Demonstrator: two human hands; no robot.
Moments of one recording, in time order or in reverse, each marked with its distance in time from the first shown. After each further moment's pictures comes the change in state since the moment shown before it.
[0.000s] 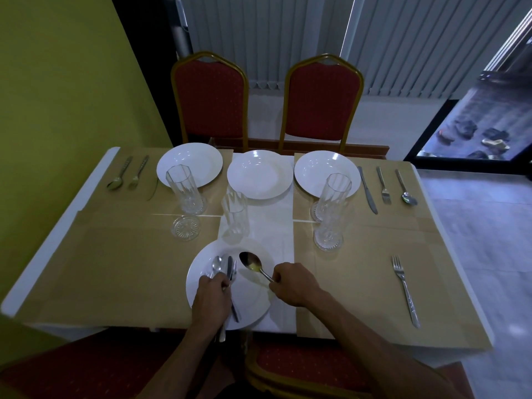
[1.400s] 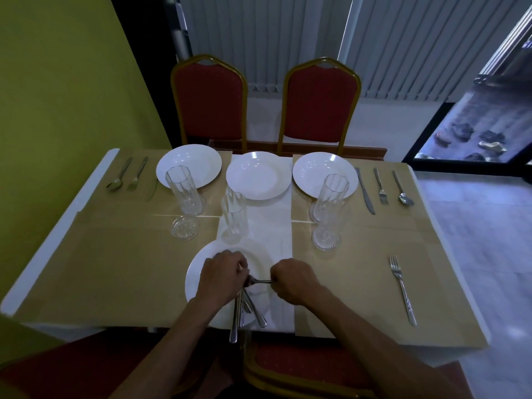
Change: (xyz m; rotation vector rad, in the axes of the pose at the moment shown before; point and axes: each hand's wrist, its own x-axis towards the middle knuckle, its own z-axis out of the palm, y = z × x) left_hand 0.014 0.060 -0.045 0.170 -0.034 0.343; right_hand -0.008 -0.007 -0.014 -0.351 0.040 -0.166
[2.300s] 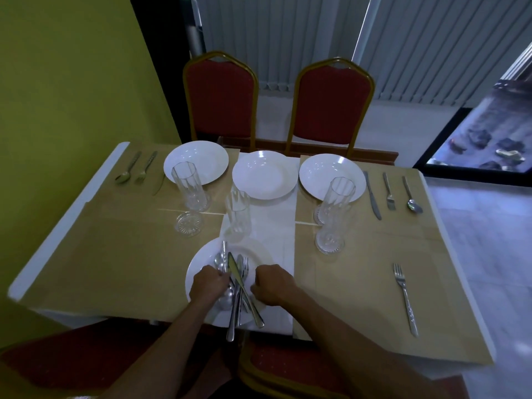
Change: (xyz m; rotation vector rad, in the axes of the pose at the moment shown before) left_hand 0.004 -0.043 0.040 -0.296 -0.144 -0.676; right_hand 0.025 -0.031 0.018 0.302 -0.173 0.112
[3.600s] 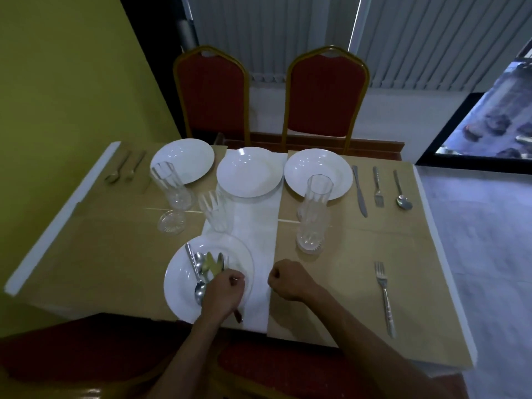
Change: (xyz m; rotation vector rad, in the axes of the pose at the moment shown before) left_hand -0.077 0.066 0.050 -0.113 0.030 0.139; right_hand -0.030 0.093 -0.045 0.235 -0.001 -0.010
